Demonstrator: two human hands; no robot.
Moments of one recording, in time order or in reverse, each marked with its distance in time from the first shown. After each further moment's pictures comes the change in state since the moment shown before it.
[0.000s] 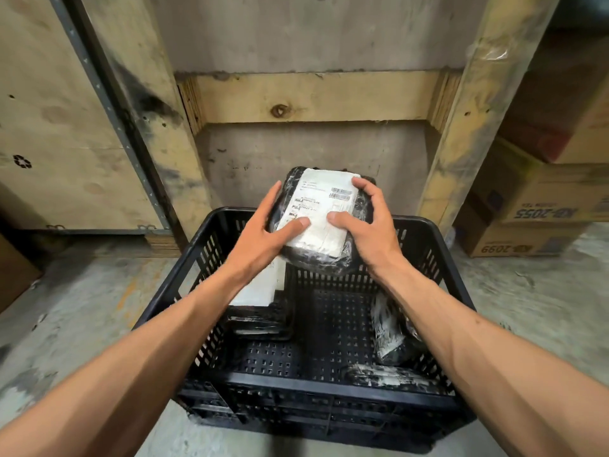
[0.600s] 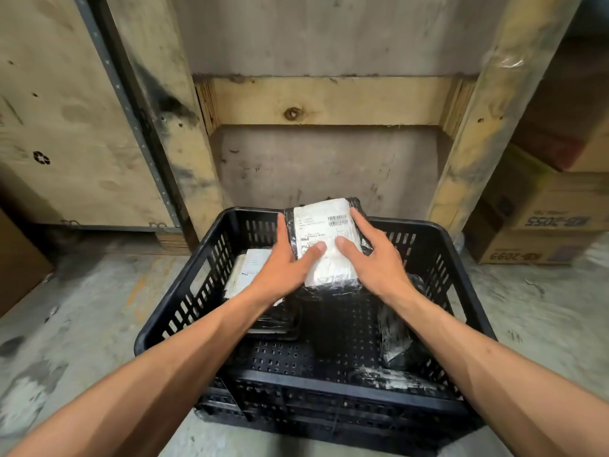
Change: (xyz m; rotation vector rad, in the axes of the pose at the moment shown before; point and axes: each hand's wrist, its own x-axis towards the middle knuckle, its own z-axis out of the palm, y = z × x) left_hand -0.021 -0.029 0.022 0.008 -0.065 -0.185; right_hand -0.019 0.027 -0.012 -0.504 -0.098 0.027
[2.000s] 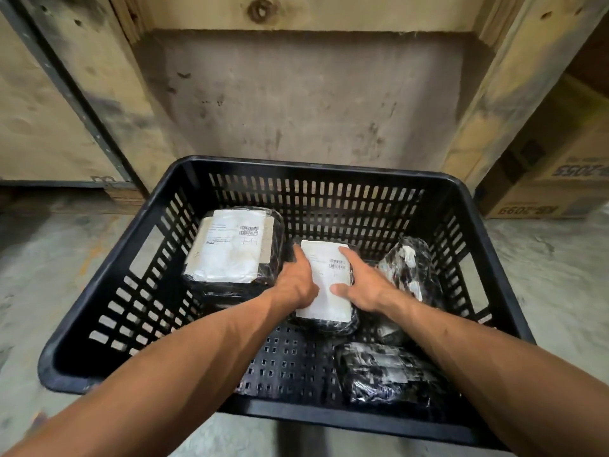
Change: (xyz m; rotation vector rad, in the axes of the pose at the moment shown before) left_hand 0.036 -0.097 0.069 0.773 -0.195 -0.575; right_hand 0.001 0.138 0.026 -0.421 -0.486 0.464
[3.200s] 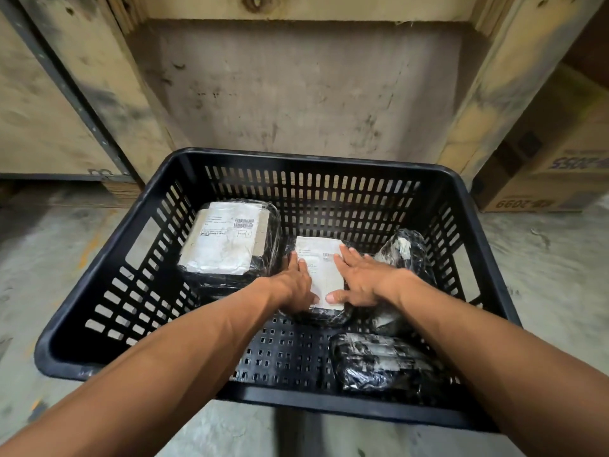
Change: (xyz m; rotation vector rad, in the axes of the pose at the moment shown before) left_hand -0.014 0.002 -0.003 0.752 -0.249 0.203; right_hand -0.008 -0.019 -0.021 -0.843 -0.357 -0.128
